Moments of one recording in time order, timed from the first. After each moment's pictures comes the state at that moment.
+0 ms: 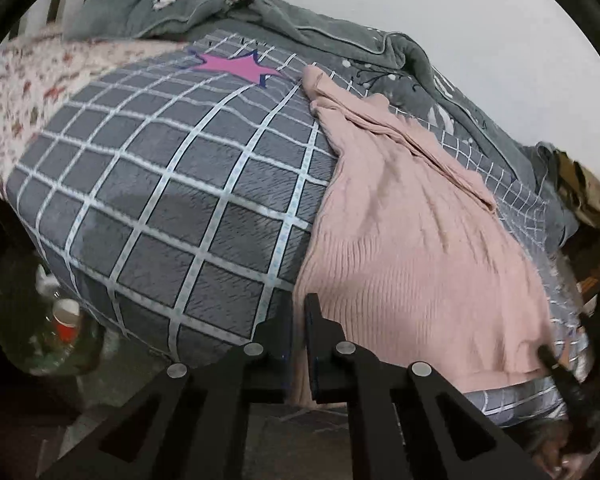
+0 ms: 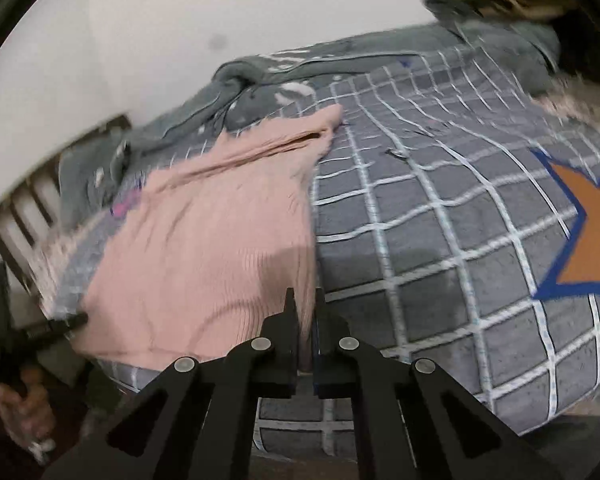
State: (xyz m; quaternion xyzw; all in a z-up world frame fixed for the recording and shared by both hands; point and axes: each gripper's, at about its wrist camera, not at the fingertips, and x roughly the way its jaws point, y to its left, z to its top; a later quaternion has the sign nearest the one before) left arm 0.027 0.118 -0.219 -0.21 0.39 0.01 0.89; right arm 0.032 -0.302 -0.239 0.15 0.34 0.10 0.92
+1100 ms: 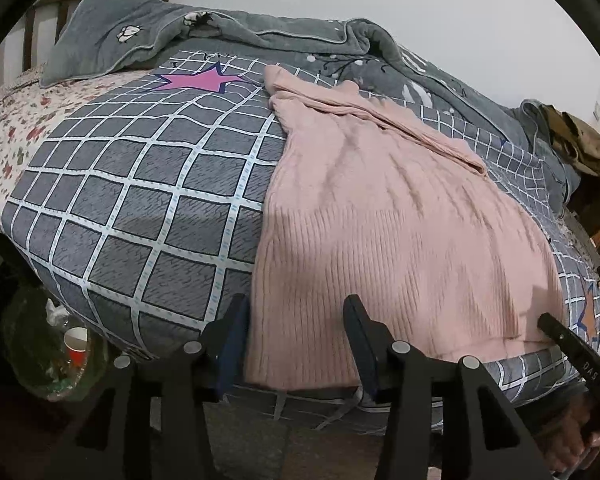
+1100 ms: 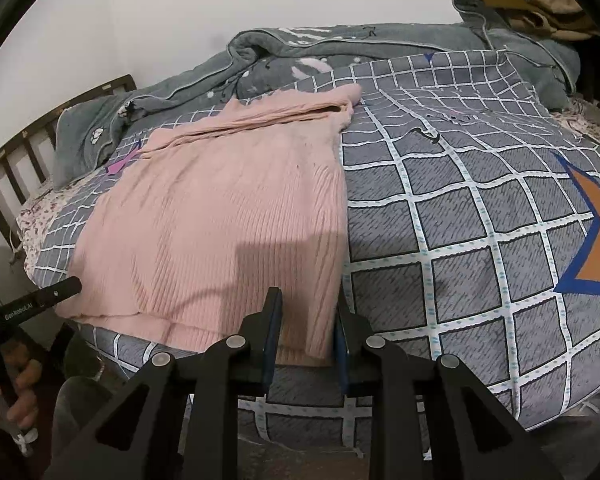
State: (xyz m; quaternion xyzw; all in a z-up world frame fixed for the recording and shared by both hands) left arm 0.021 0.076 -0.221 -0.13 0.38 0.01 0.92; right arm 0.031 -0.267 -0.250 0.06 0.36 0.10 0.93
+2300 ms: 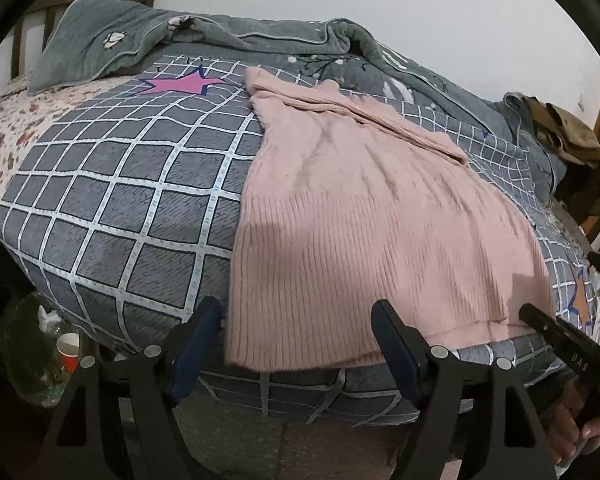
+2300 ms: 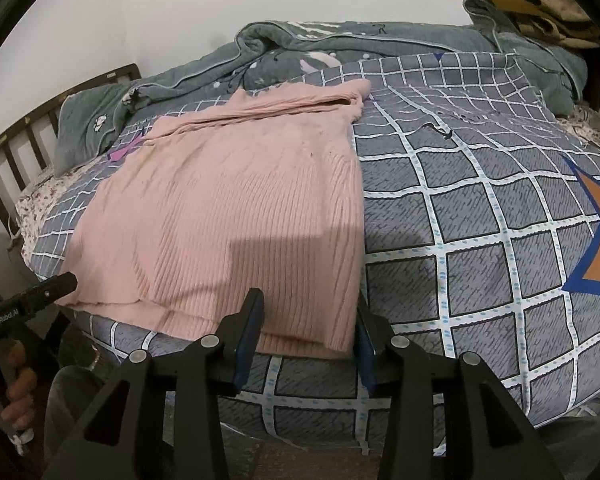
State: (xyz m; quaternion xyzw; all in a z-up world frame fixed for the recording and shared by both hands) left arm 0.012 0.066 -0.221 -0.12 0.38 -0.02 0.92; right arm 0.031 -0.256 -0.255 0.04 0.37 0.10 0.92
